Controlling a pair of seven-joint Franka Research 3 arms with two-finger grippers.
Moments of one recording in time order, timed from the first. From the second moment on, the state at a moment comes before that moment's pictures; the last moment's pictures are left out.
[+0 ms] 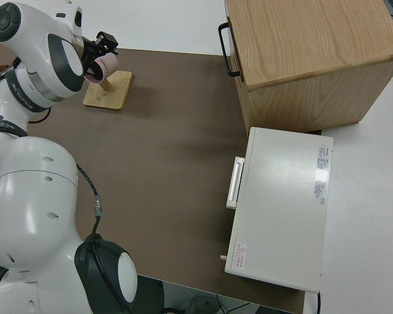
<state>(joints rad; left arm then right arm) 0.51 0.16 -0.02 -1.52 -0.02 1.88 0.69 0.26 0.35 0.16 -1.47 -0.28 2.23 -0.23</state>
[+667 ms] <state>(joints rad) 0.57 0.24 -0.02 -1.52 -0.24 2.16 0.72 0.32 0.46 0.16 -1.35 -0.33 2.24 -0.37</state>
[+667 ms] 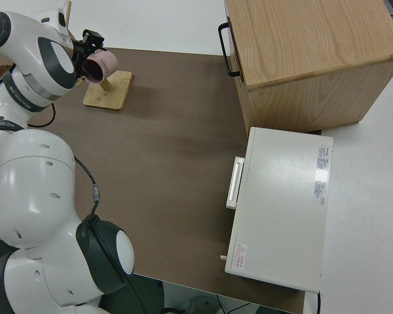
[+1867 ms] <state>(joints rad) 0.57 0.39 -0.04 -1.52 -0.50 2.46 0.79 0.38 0.57 0.07 -1.29 -0.34 2.30 -0.37</state>
